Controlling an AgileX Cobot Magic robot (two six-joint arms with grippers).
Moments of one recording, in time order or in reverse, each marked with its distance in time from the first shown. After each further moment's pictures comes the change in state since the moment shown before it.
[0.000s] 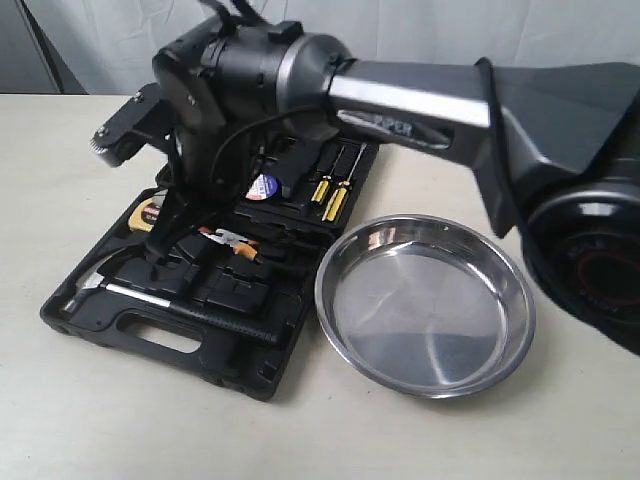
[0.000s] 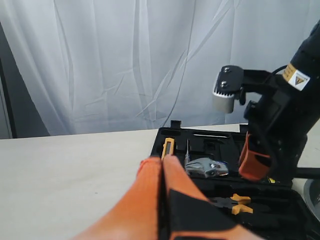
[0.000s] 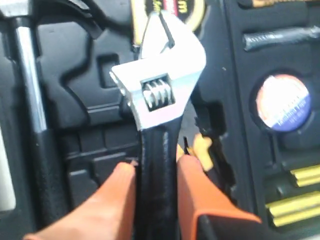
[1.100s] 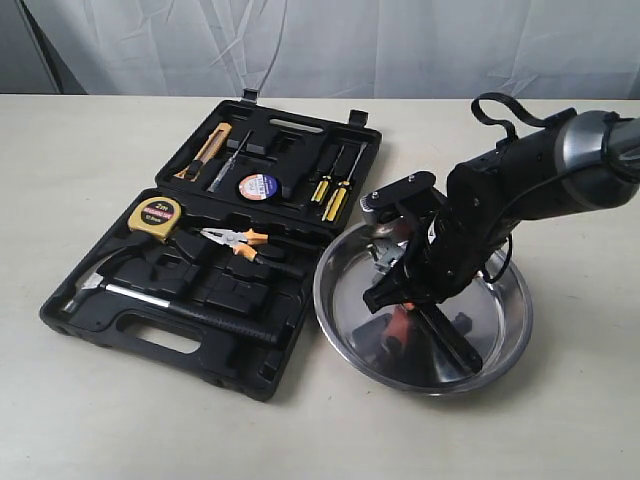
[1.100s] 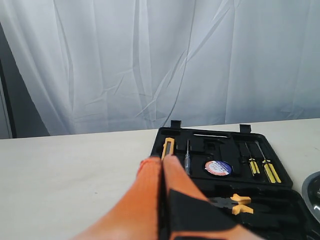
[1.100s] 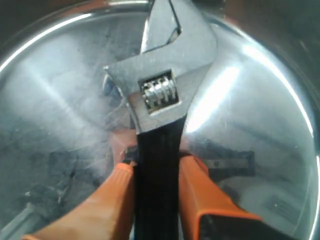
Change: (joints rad) left arm 0.000 0.000 0.000 0.000 0.000 0.000; right arm -0.355 -0.314 0.980 0.085 -0.563 0.149
